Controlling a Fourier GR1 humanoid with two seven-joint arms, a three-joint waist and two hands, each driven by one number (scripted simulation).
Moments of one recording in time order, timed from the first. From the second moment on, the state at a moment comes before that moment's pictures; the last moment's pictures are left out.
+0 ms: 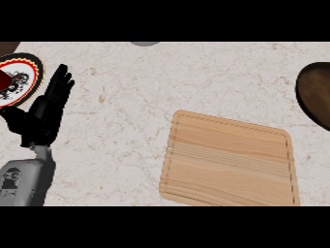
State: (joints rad) left arm -0.27 0.16 0.09 -1.47 -0.01 0.03 0.08; right arm -0.70 -0.63 -0.53 -0.51 0.87 -0.49 -0.05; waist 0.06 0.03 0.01
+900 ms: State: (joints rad) left arm -0.27 0.16 0.09 -1.46 -0.01 0.03 0.07; right arm -0.74 -0.66 -0.74 -0.24 0.63 -0.26 -0.35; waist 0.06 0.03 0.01
